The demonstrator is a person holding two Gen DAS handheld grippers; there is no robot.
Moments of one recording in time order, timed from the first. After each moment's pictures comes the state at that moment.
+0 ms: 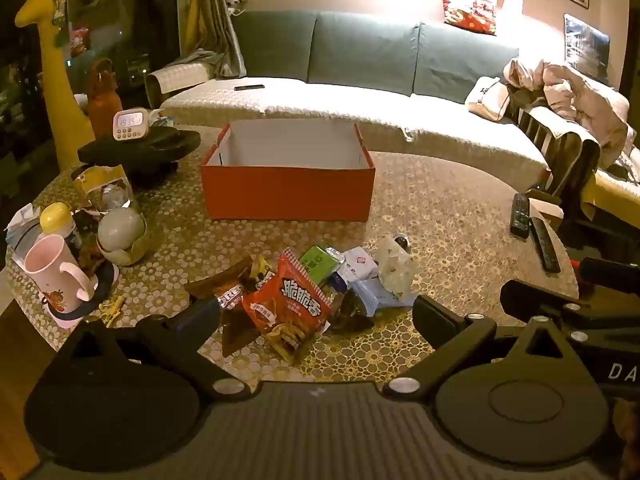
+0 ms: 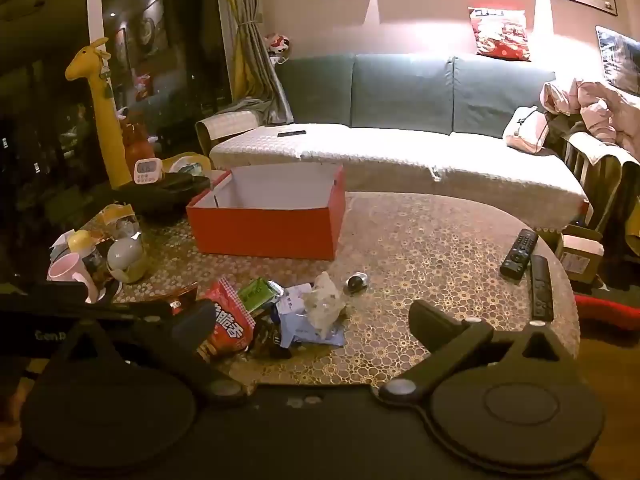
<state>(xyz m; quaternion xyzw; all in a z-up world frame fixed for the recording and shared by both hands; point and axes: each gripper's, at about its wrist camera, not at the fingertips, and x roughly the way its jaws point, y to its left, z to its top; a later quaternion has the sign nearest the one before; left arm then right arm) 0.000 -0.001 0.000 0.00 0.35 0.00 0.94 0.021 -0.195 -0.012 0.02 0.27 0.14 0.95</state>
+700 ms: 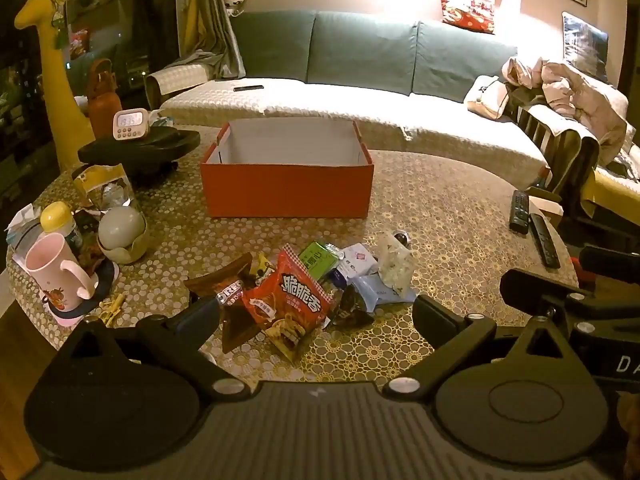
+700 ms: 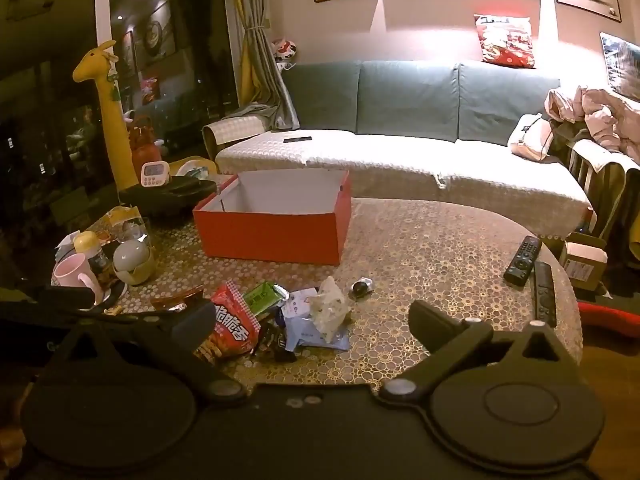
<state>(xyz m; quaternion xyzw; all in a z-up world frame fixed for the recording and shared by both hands) -0.005 0.000 -0.002 -0.01 0.35 0.00 0.94 0.018 -0.194 -0.010 0.01 0.26 0.14 0.96</state>
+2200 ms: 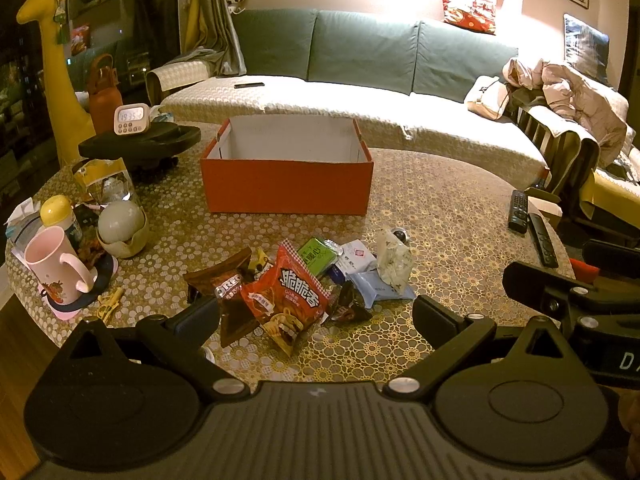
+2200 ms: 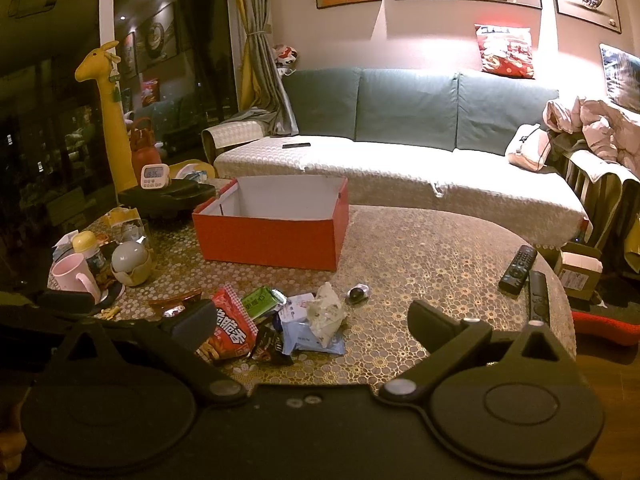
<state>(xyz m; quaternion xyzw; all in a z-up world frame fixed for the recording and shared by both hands) -0.007 -0.002 -0.003 -0.01 0.34 0.00 0.94 0.012 -0.192 -0.006 0.00 0.25 0.14 0.96</state>
